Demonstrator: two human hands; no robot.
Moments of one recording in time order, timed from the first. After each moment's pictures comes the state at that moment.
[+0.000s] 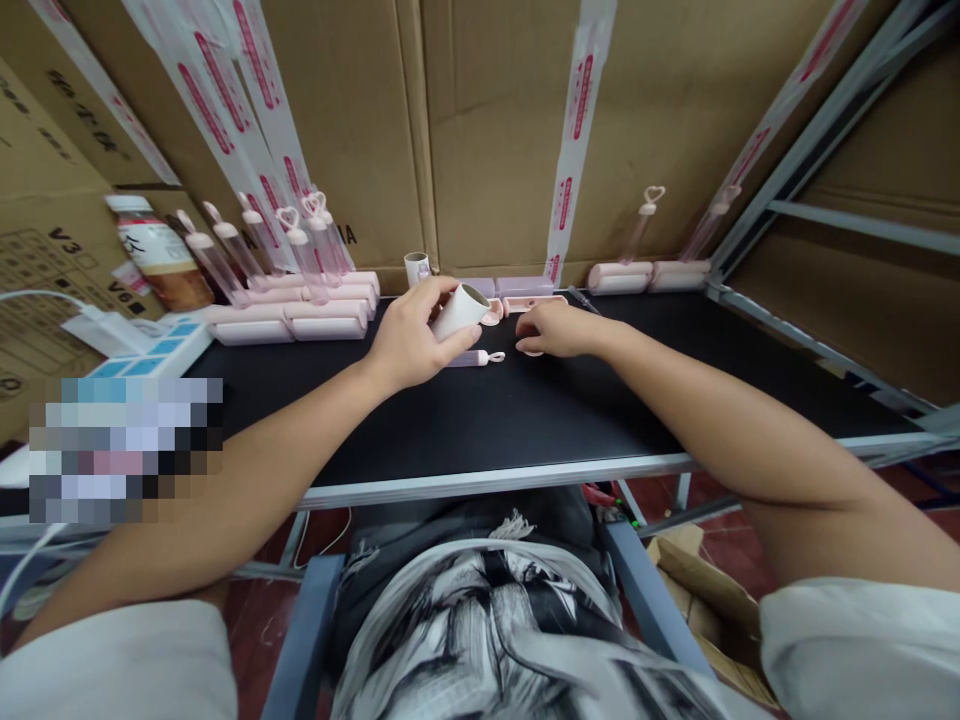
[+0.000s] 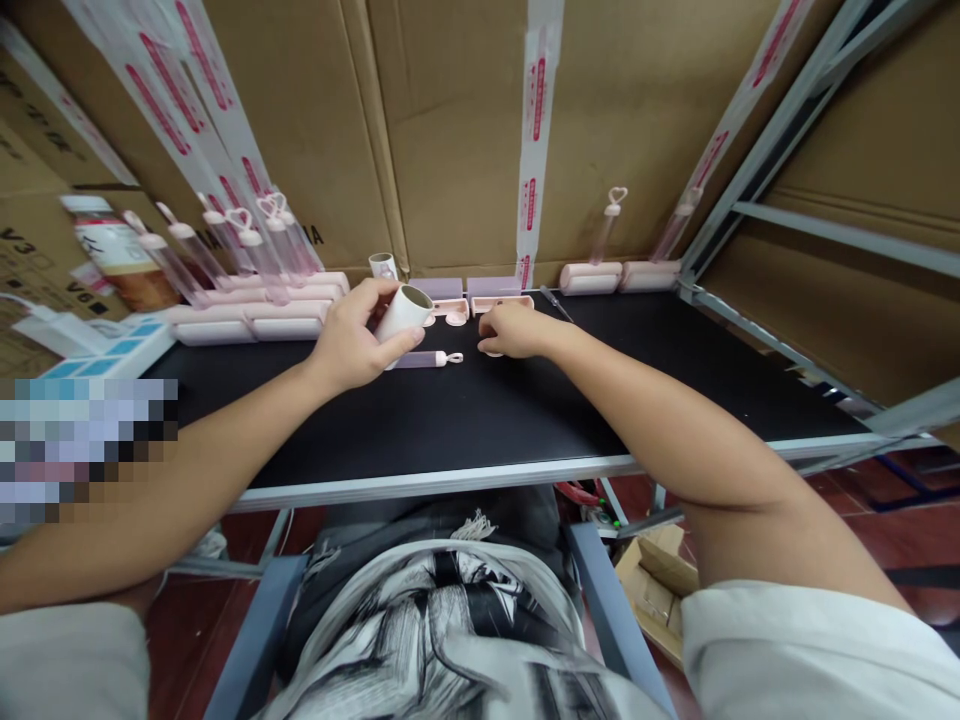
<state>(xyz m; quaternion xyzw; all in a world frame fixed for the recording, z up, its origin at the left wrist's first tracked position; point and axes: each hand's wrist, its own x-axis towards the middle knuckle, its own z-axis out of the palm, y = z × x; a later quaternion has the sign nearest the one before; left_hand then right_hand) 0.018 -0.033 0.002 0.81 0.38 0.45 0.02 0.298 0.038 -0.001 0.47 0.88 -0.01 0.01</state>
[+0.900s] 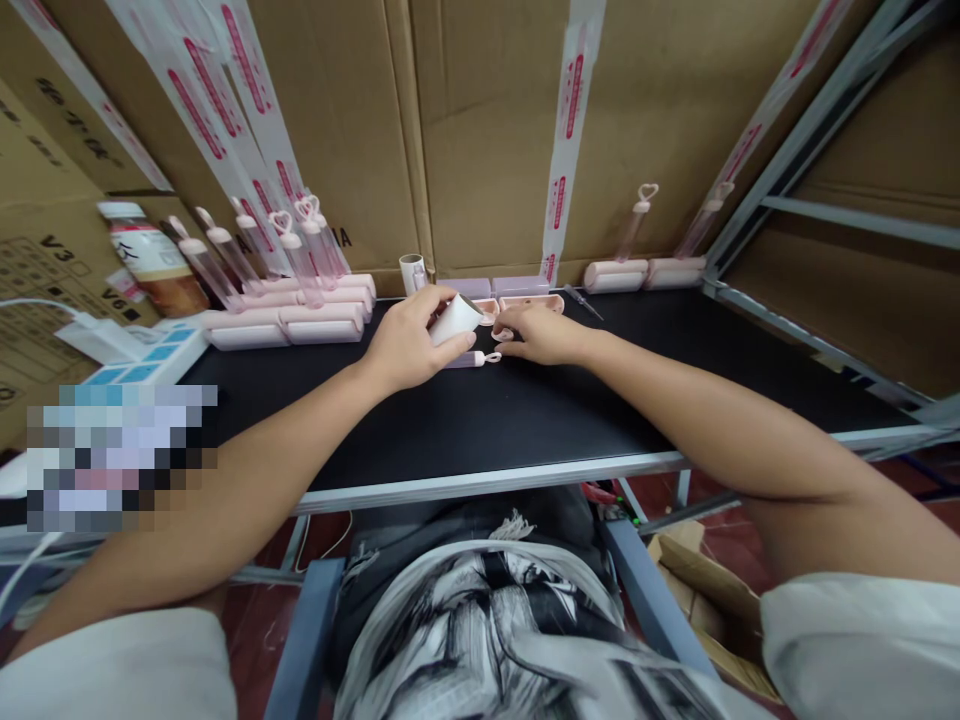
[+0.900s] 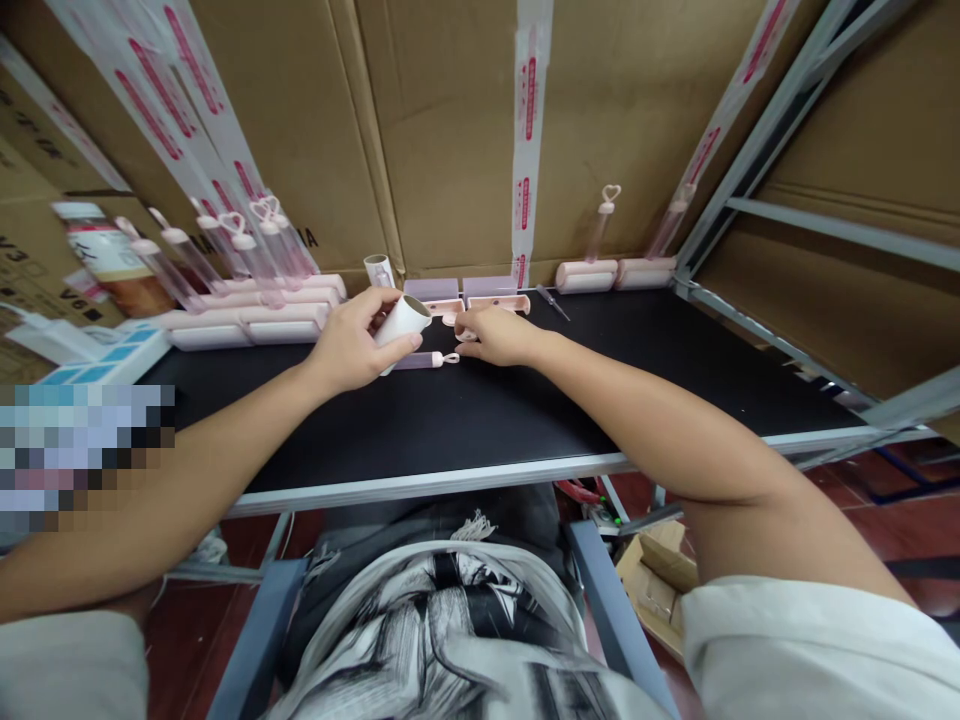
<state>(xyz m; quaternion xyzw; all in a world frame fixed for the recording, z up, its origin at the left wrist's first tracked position) 0.017 -0.032 0.003 0.82 0.40 0.40 0.02 0.285 0.030 -0.018 0.40 0.91 -0.02 -0.12</state>
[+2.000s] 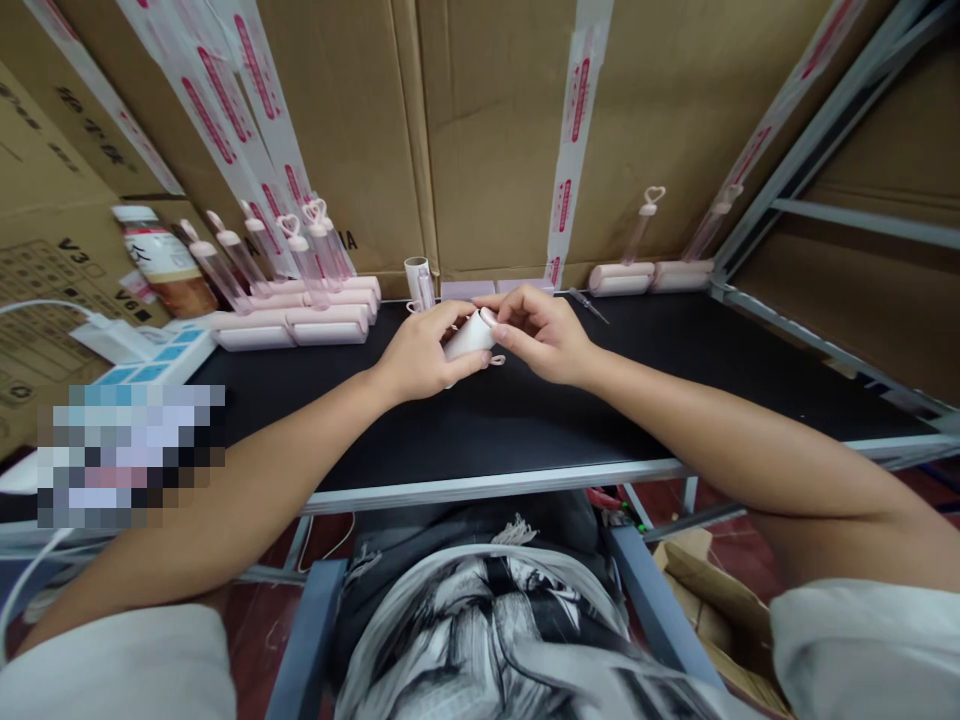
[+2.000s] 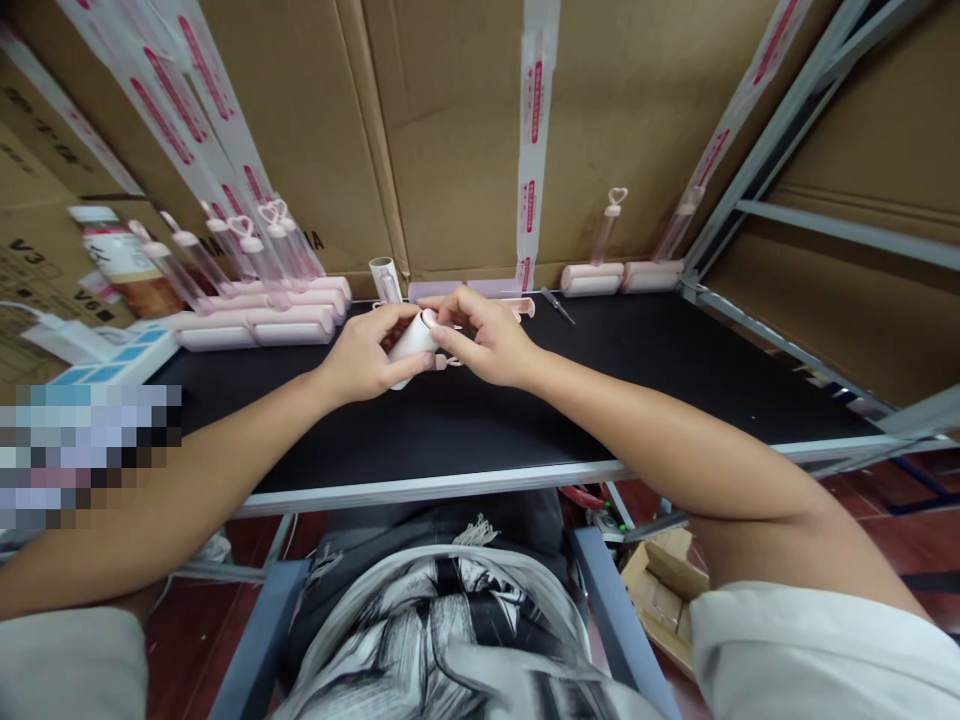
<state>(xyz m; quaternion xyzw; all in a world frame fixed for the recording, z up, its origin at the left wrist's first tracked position) 0.022 -0.042 0.001 0.85 0.36 0.38 0.06 0.260 -0.029 -0.006 0.26 0.81 -0.27 -0.45</state>
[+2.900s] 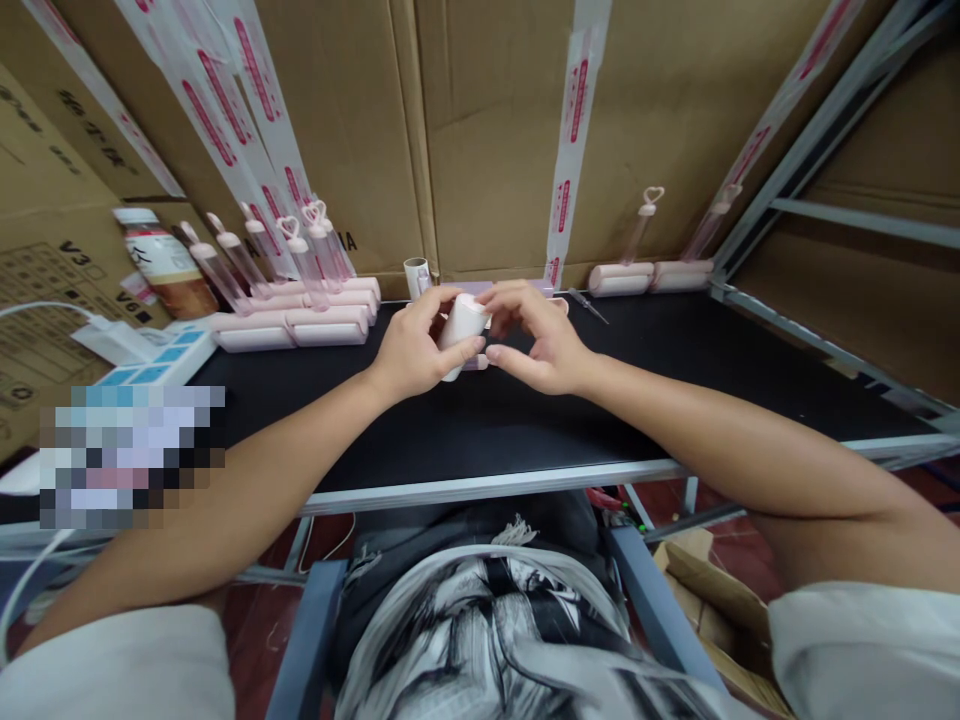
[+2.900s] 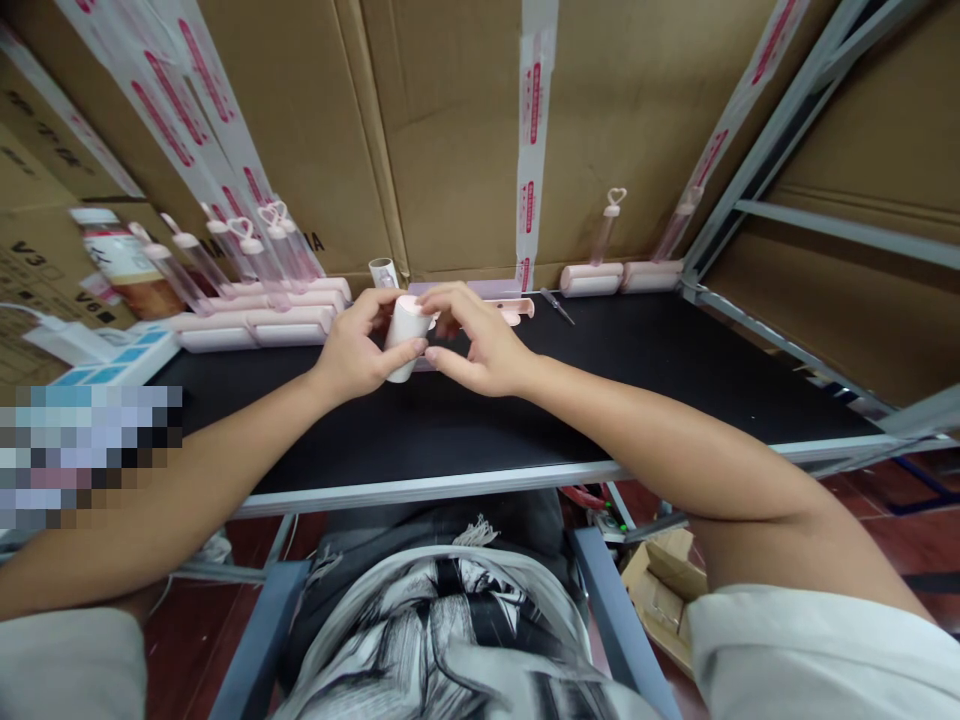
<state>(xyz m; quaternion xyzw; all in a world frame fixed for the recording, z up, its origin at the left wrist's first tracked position) 0.019 -0.032 -0.008 0.81 0.32 0.48 0.08 0.255 -0.013 -0.021 0.10 0.83 -0.10 -0.53</state>
